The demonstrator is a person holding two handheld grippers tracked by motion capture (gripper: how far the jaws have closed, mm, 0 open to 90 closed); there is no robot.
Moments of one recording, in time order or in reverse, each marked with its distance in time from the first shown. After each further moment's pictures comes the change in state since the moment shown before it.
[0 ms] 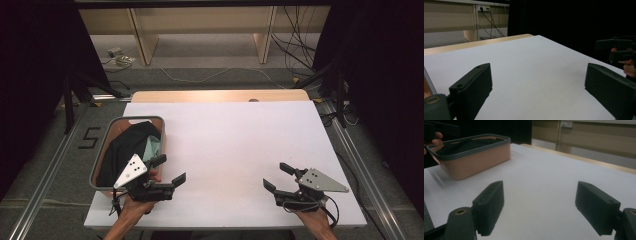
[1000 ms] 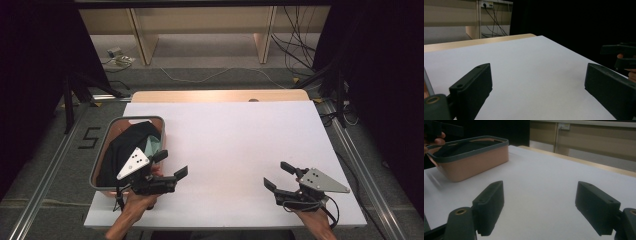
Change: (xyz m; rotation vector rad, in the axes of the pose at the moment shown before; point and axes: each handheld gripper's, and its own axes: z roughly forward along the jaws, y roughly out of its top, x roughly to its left) left arm 0.004 0.012 0.012 0.023 0.031 -0.033; right arm 0.001 0.001 -0.001 -0.010 -0.016 -0.005
